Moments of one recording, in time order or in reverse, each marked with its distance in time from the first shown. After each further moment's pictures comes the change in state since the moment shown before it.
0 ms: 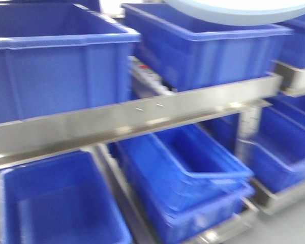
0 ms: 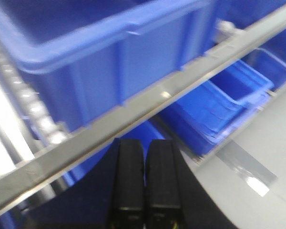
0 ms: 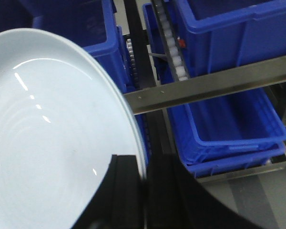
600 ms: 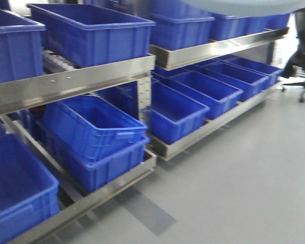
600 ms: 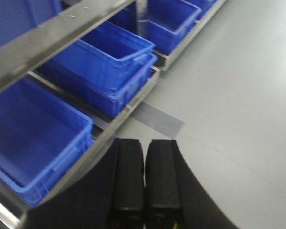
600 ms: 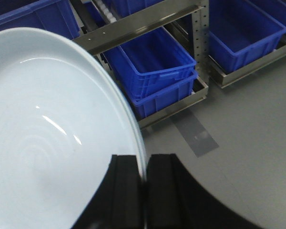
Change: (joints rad) left arm 0.000 0.000 0.000 0.000 0.000 0.000; right arm 0.000 -0.023 0.000 0.000 0.000 0.000
